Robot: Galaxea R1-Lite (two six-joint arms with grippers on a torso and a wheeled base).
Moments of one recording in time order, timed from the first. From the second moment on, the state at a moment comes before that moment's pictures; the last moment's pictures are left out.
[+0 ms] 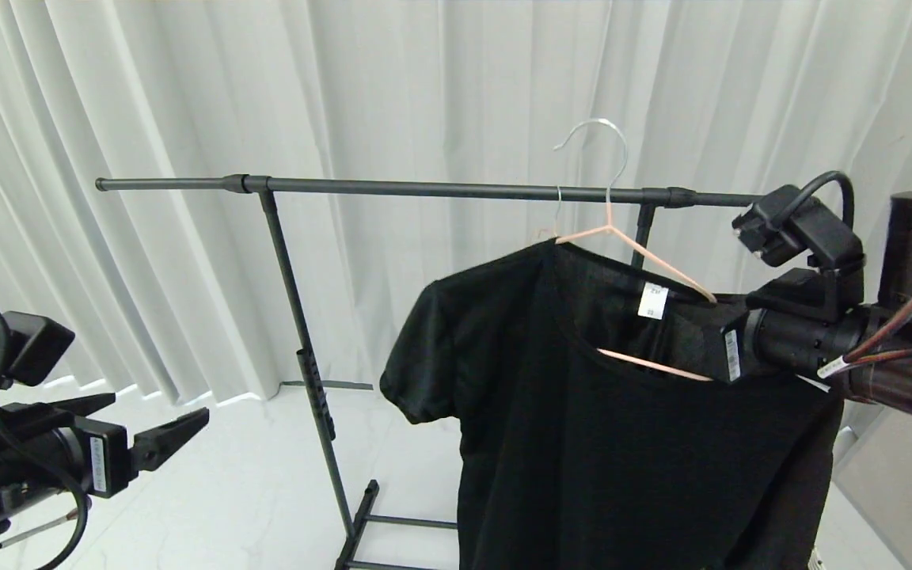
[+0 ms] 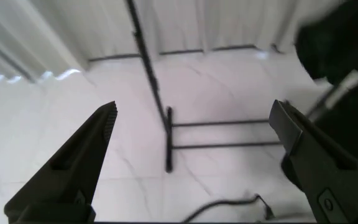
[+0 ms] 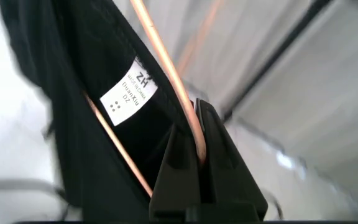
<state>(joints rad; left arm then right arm) 0.17 1.22 -0.41 -0.38 -0.29 0.22 0.63 1.46 -0.85 -0.35 -0.14 -0.14</state>
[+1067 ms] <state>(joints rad) -0.08 1.20 -0.51 -0.42 0.28 0.06 0.91 1.78 -0.97 -0.15 -0.56 0.27</state>
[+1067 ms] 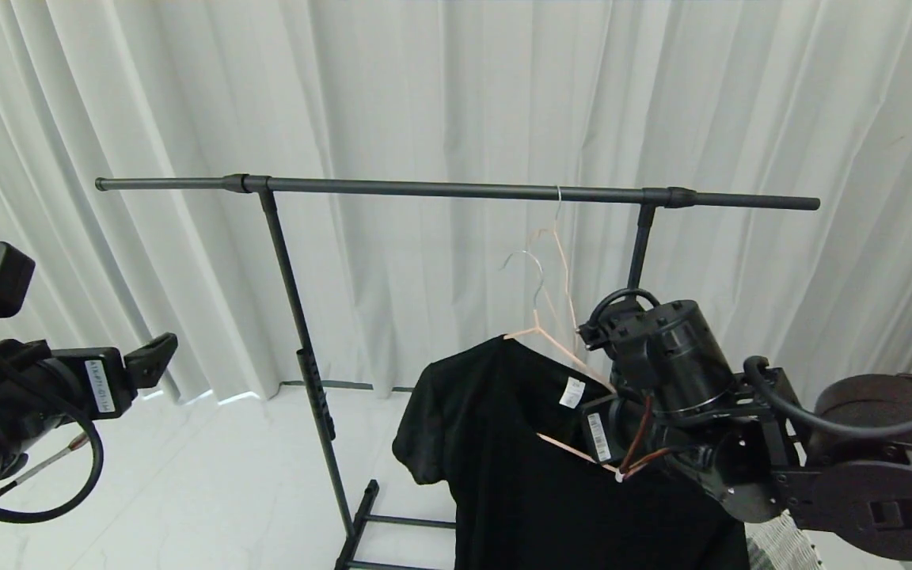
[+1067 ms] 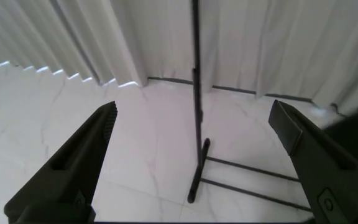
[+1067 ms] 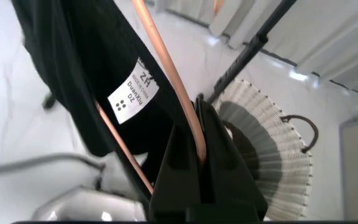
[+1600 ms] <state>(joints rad) -0.18 1.17 -0.41 -0.42 0.28 0.07 0.91 1.85 -1.09 -0.14 -0.64 0.36</state>
